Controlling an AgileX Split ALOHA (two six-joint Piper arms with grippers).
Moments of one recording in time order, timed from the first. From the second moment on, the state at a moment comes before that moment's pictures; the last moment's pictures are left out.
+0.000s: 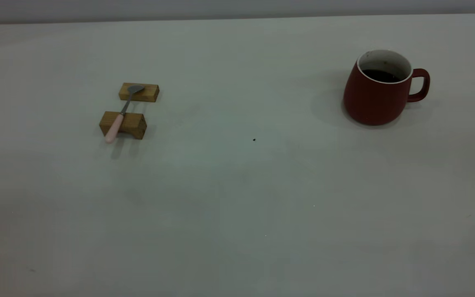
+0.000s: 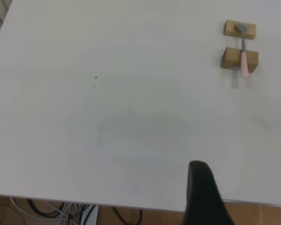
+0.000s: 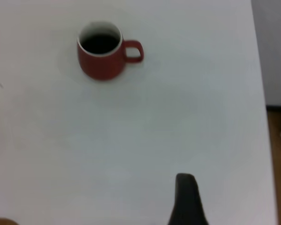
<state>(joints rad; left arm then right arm) 0.02 -0.02 -0.49 0.06 1.13 -0.09 0.04 0.44 -0.68 -0.05 1.07 -0.07</state>
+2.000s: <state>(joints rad) 0.02 -0.02 -0.49 0.06 1.13 -0.09 0.11 2.16 -1.36 -0.07 0.53 -1.16</state>
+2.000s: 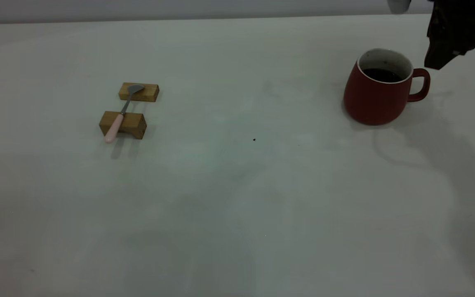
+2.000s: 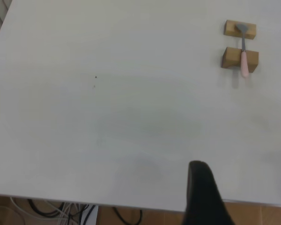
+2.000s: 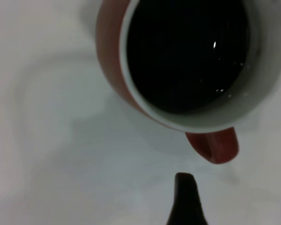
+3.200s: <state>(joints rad) 0.02 -0.02 -0.49 0.06 1.13 -0.09 0.26 2.28 -1.37 -0.02 0.38 -1.26</state>
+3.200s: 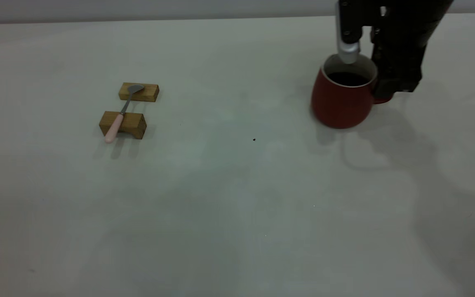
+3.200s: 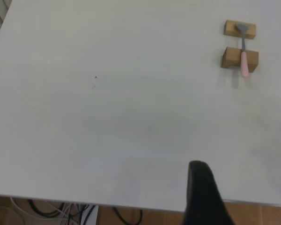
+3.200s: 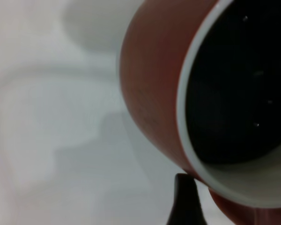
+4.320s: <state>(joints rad) 0.02 -0.02 -0.49 0.06 1.13 -0.08 0.41 1.99 -1.37 0.21 0.58 -0.98</state>
